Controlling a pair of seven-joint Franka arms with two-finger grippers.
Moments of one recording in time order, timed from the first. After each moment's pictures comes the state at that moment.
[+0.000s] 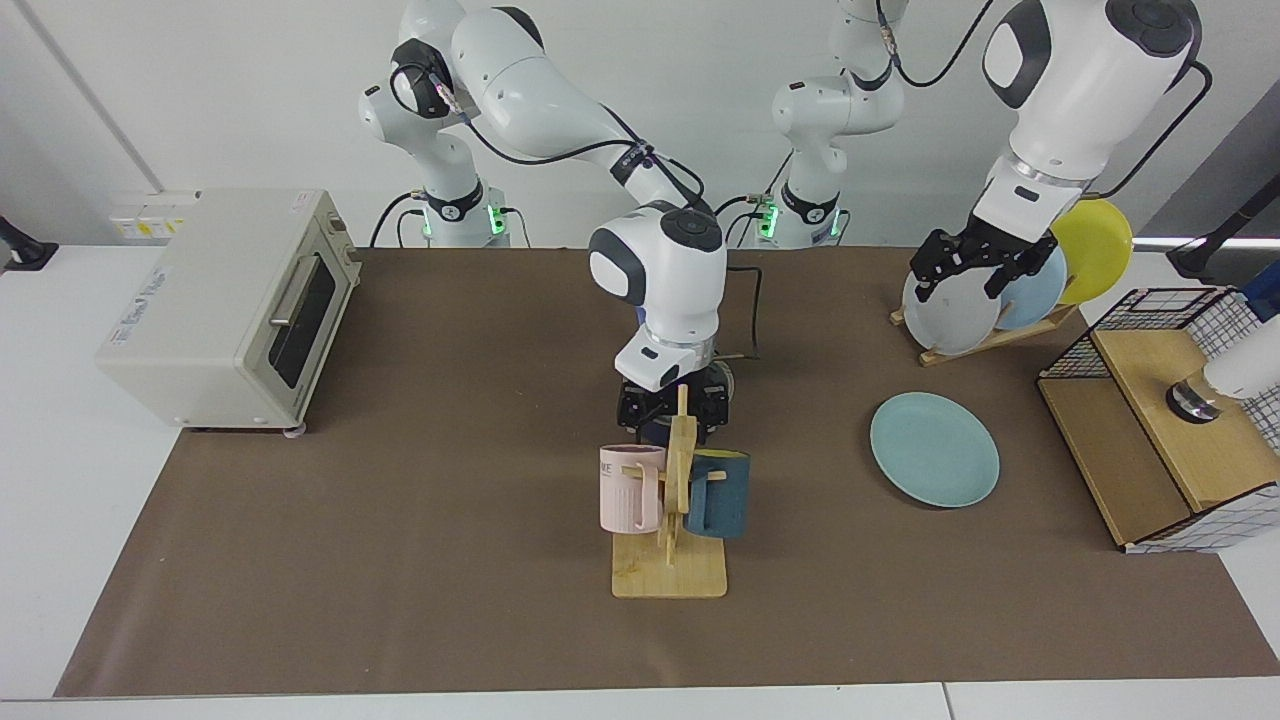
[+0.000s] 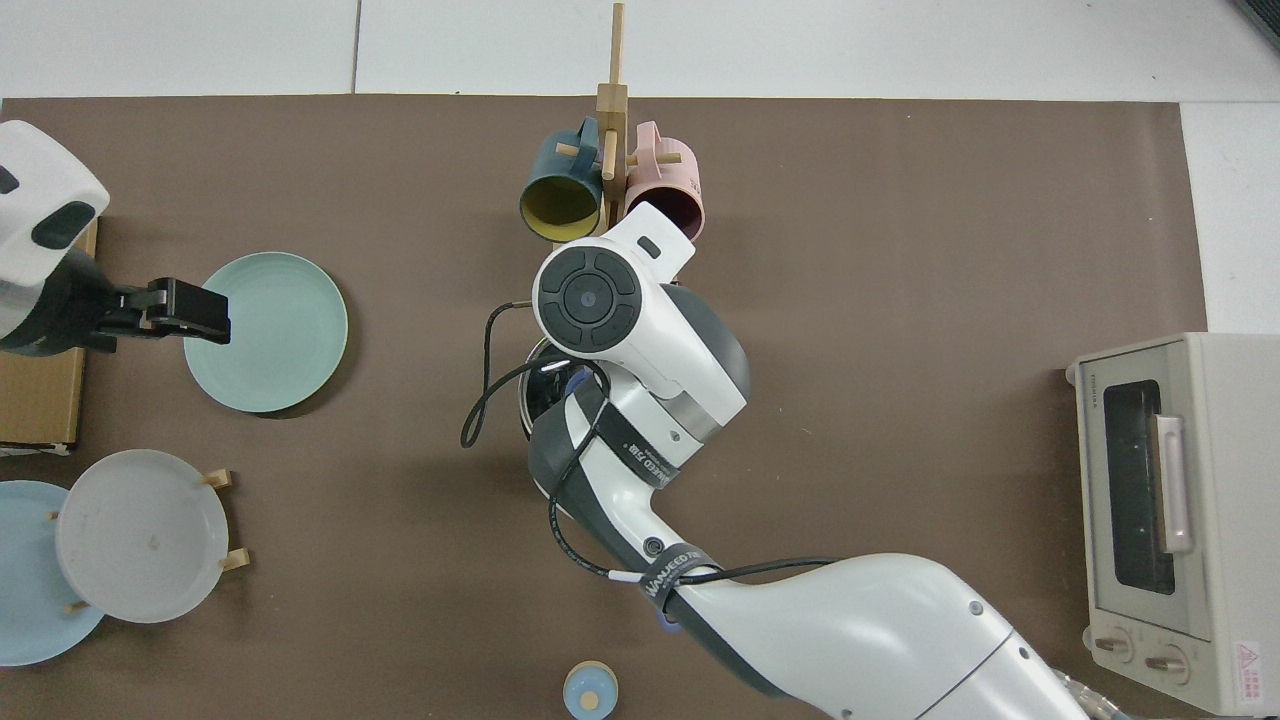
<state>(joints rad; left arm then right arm) 0.08 0.04 -0.13 -1.58 -0.01 1.62 -0.08 0.54 0.66 0.07 -1.30 -0.26 2.14 0.71</state>
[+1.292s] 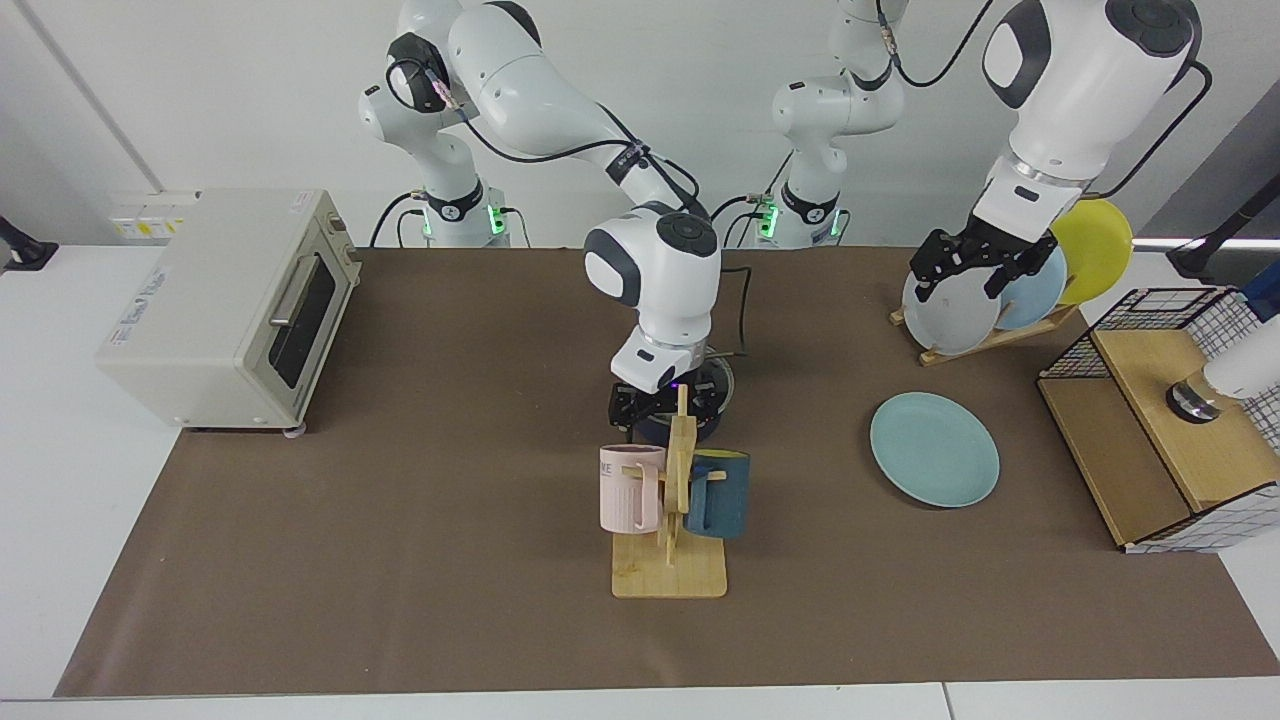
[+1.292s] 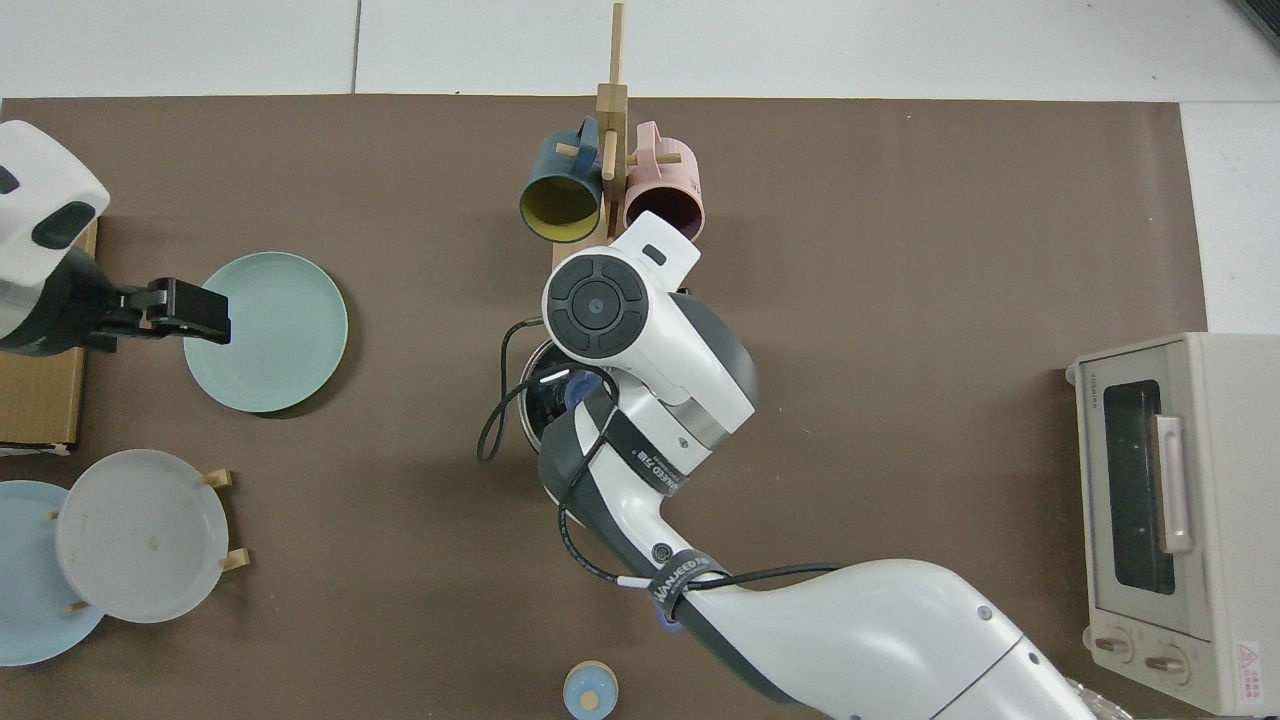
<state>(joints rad) 0.08 0.04 -0.13 -1.58 -0.01 1.62 -0.08 0.53 0.63 0.07 -1.36 -0.26 2.13 0.64</state>
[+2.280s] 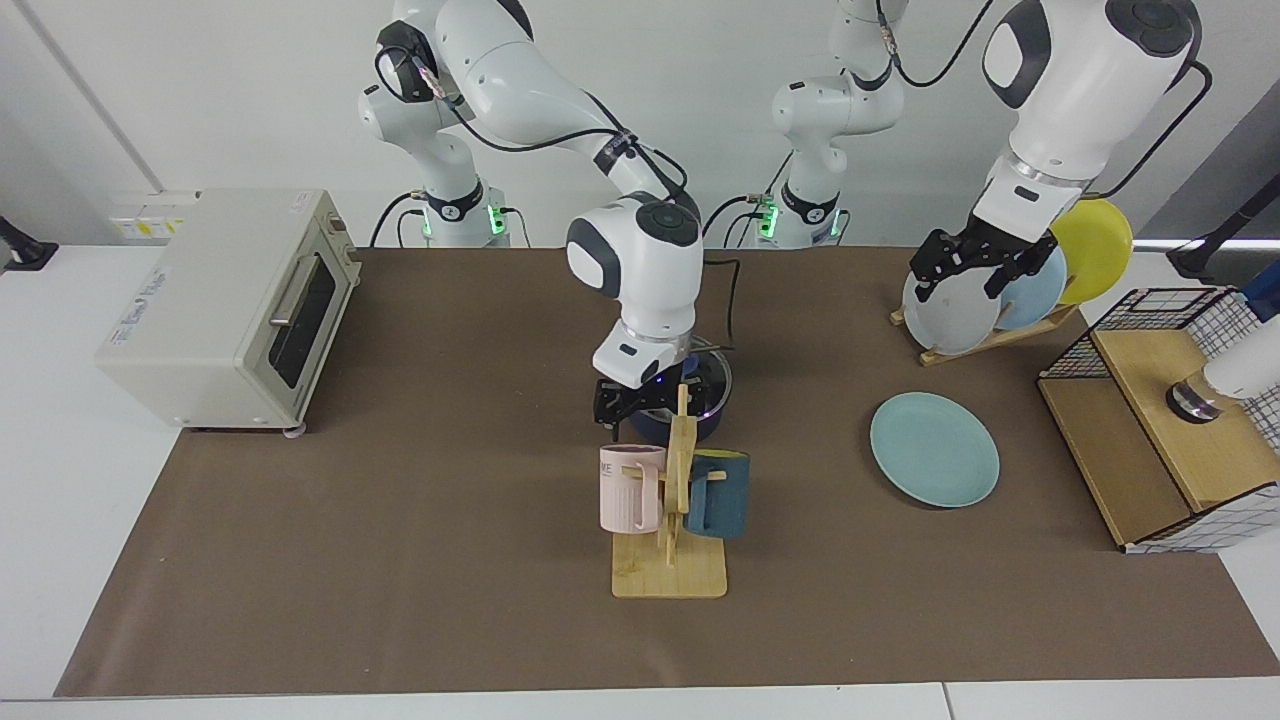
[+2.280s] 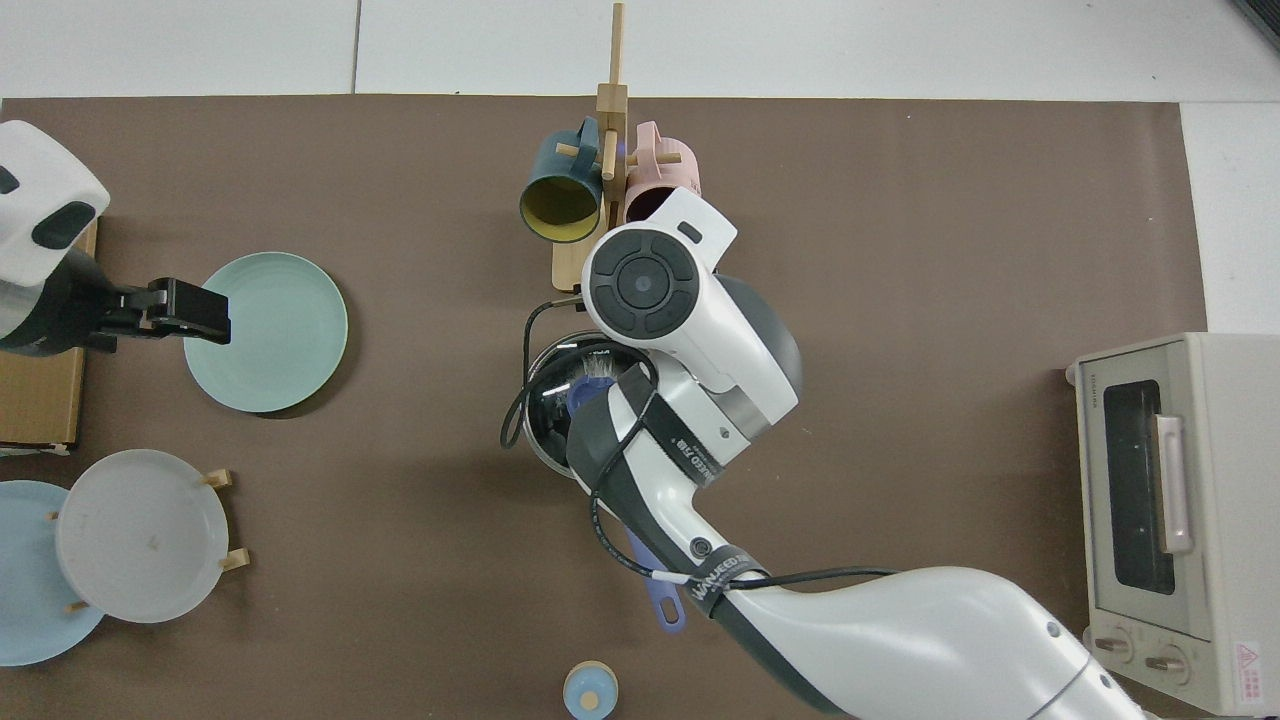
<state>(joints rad) 0.08 0.04 -0.13 -1.58 -0.01 1.62 -0.08 0.49 0.57 0.07 -1.38 -0.24 2.13 0.59</state>
